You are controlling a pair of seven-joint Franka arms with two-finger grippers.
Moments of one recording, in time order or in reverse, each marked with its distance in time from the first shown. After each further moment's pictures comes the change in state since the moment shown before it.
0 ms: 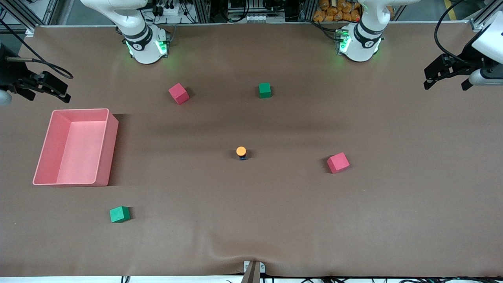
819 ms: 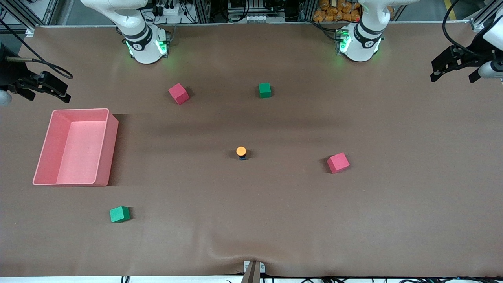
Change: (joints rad) left arm 0.026 0.001 -0.008 0.054 0.000 -0.080 0.012; right arm 0.000 0.000 0.000 0.000 0.000 0.000 0.000
